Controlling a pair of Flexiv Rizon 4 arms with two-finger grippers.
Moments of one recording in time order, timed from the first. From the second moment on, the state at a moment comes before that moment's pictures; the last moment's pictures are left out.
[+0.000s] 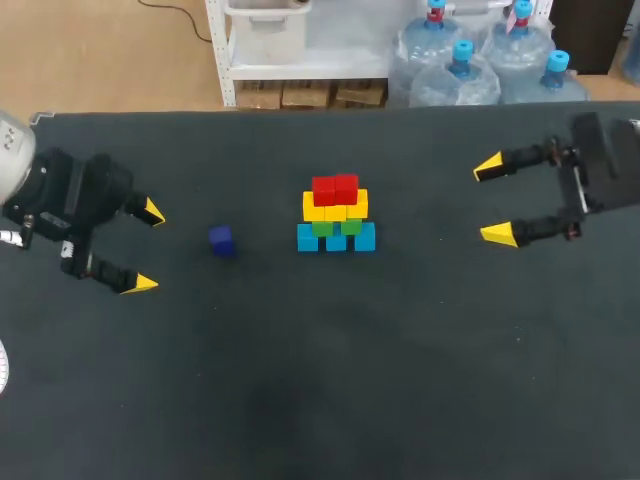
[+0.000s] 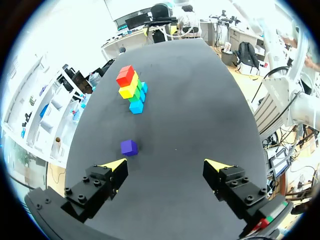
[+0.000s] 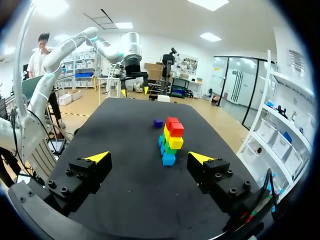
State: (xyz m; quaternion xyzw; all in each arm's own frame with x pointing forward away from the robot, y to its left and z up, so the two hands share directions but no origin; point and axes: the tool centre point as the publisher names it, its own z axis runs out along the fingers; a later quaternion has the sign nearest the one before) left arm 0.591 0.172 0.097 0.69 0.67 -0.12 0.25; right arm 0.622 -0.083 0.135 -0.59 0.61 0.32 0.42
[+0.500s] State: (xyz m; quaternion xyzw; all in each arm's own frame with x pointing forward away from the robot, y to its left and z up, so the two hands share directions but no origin) left arm 0.594 0.172 0.098 0.69 0.67 -0.11 0.25; right arm 0.618 -0.090 0.136 -0.59 0.62 0.31 0.41
